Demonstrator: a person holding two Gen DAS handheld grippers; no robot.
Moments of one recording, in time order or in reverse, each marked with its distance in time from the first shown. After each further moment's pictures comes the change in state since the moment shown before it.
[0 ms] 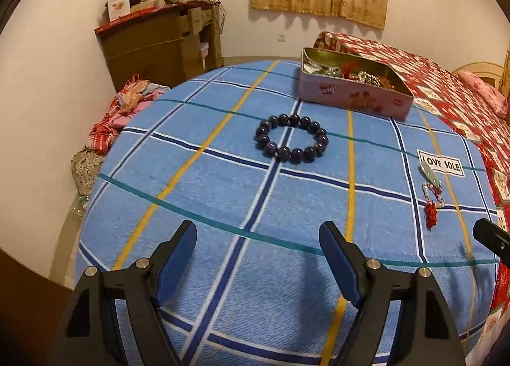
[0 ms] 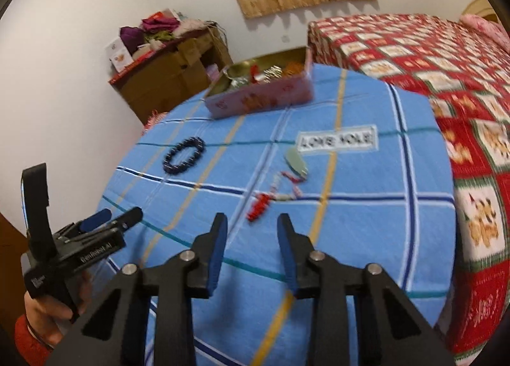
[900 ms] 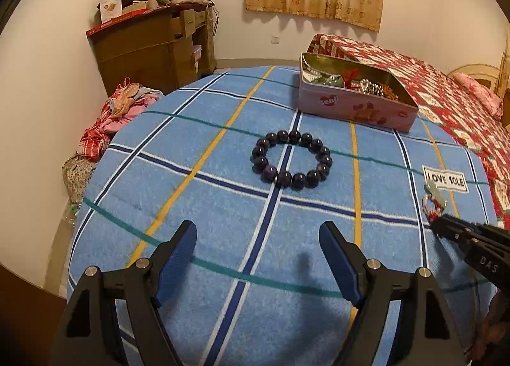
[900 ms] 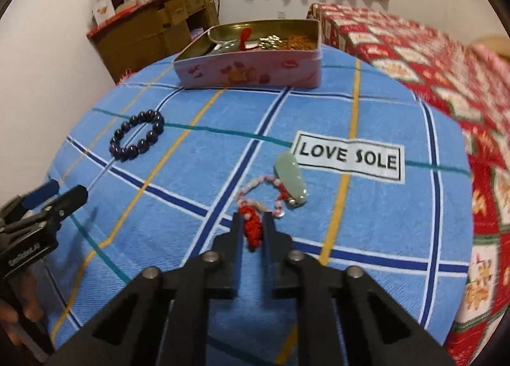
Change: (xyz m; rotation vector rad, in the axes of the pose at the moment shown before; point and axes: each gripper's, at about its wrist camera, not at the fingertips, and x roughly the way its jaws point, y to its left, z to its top) left arm 0.016 0.009 0.024 -0.001 -0.014 -0.034; right arm 0.070 -0.001 0.030 -0.108 0.138 -0.111
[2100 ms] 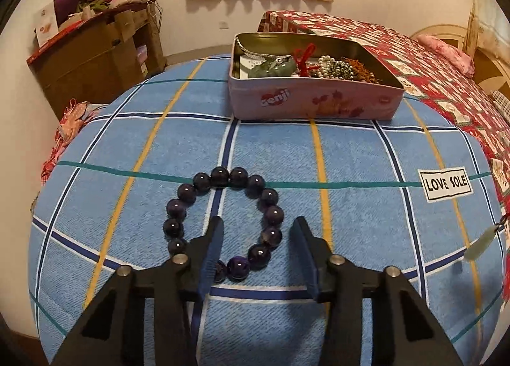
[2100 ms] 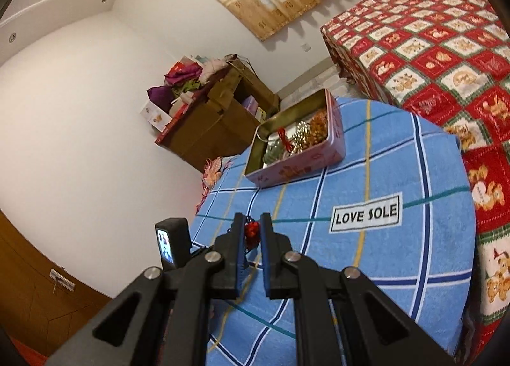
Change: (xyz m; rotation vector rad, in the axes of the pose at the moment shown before) left arm 0.071 -0.050 0.048 0.185 0.085 -0.132; right arm -0.099 -0.052 0.046 0.313 -0.246 0.468
